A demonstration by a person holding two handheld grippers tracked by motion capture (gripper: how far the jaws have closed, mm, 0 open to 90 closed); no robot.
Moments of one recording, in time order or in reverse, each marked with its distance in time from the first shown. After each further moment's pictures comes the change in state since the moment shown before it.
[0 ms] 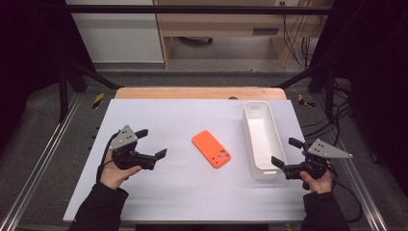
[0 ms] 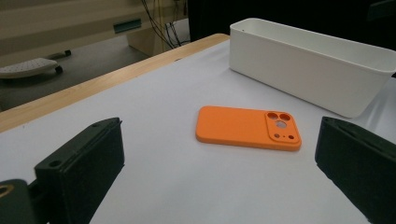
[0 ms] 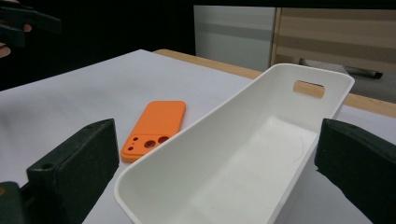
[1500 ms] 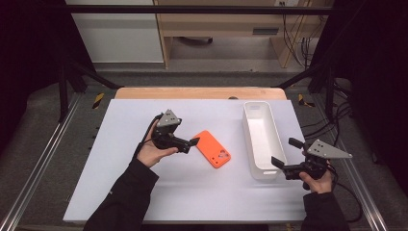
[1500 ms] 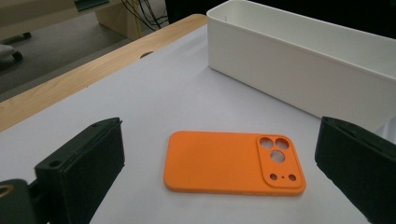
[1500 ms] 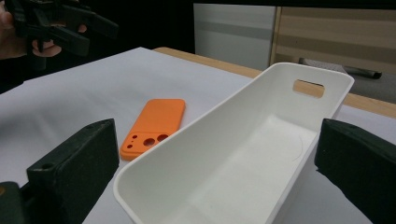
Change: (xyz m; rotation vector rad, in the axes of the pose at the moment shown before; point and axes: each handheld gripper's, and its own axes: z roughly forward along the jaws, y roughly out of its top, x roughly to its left) left arm -0.015 0.038 0.103 0.123 -0.080 0.027; right arm 0.000 0.000 0.000 0.006 -0.001 -0.012
